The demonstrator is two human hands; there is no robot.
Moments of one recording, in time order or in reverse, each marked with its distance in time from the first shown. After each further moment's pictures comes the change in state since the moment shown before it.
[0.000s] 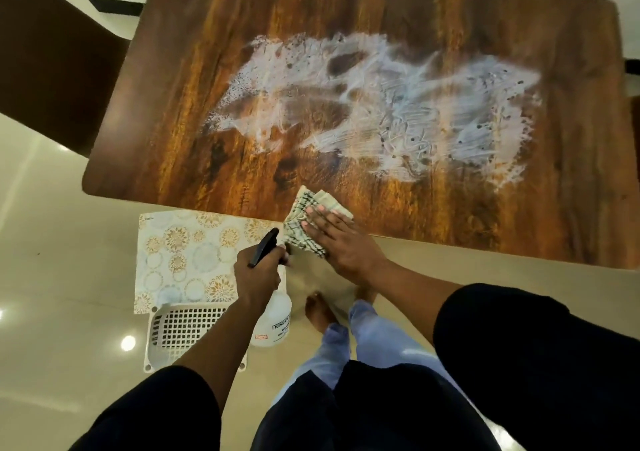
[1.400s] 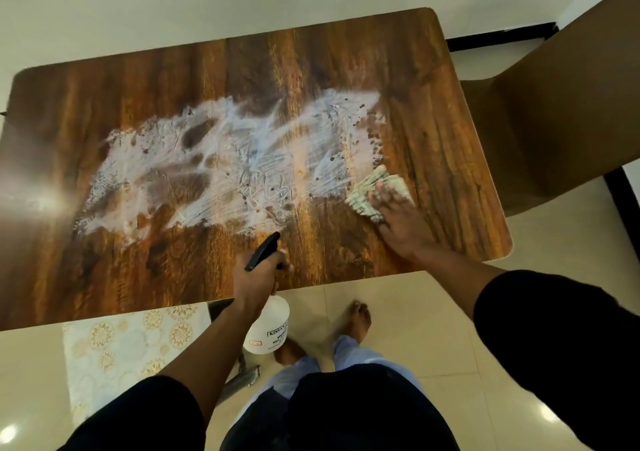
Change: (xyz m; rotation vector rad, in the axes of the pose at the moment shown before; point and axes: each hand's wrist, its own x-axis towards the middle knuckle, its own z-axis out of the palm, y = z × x) left_hand -0.054 0.103 0.259 0.186 -0.298 0.113; right_hand -0.220 0.297 -0.078 0.184 0.153 0.676
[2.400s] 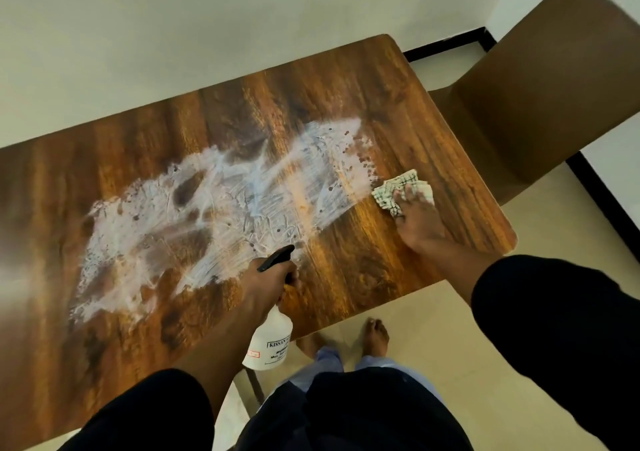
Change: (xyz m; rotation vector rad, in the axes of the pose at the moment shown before) left_hand 0.079 0.056 -0.028 0.221 -0.282 -0.055; right_hand 0.033 -0.013 -0.018 0.106 0.038 0.522
